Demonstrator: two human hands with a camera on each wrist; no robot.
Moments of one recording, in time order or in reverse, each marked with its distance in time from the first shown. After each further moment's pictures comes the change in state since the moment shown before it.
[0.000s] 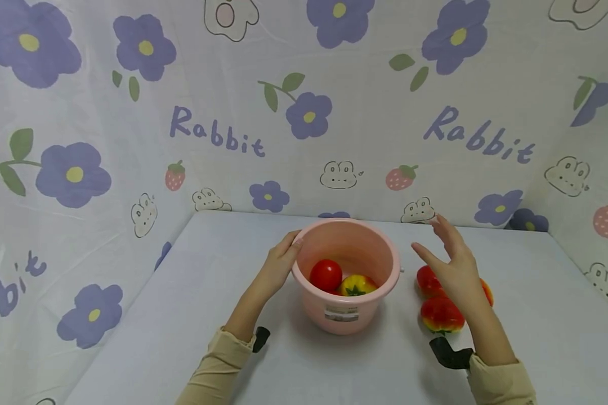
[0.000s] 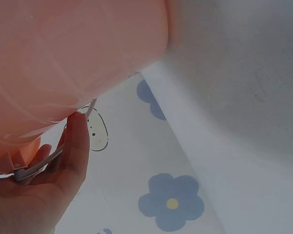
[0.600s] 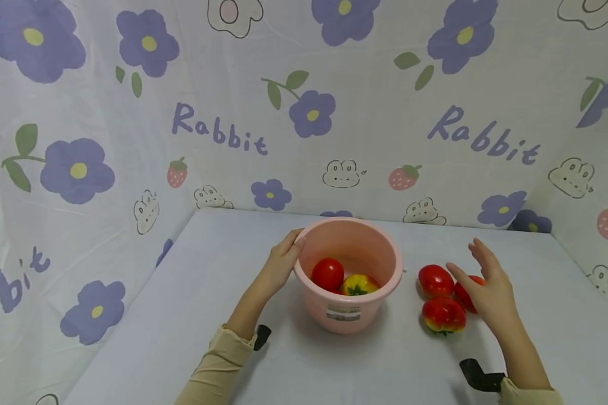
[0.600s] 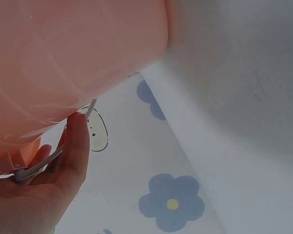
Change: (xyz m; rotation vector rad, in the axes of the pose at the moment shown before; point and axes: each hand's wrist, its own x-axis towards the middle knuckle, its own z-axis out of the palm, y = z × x) left_hand 0.000 0.003 -0.002 0.004 -0.009 0.008; right_hand -0.013 0.051 -0.028 -0.108 0.009 0.101
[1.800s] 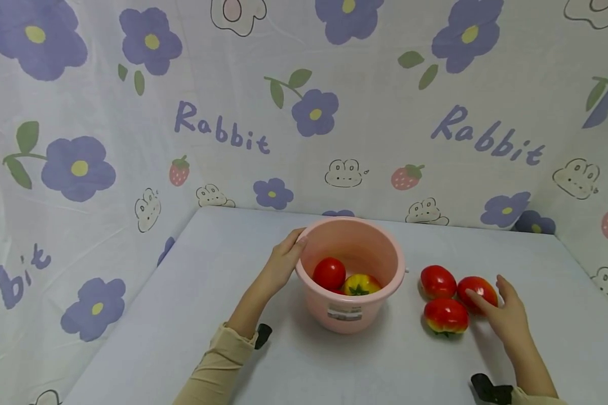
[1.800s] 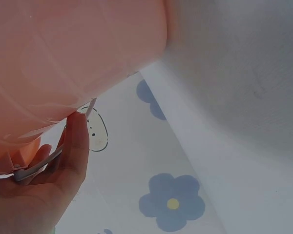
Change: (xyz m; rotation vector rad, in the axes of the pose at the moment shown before) left_hand 0.000 0.000 -0.001 -0.004 -0.018 0.001; right_hand 0.008 0.072 0.001 0.026 -0.075 0.333
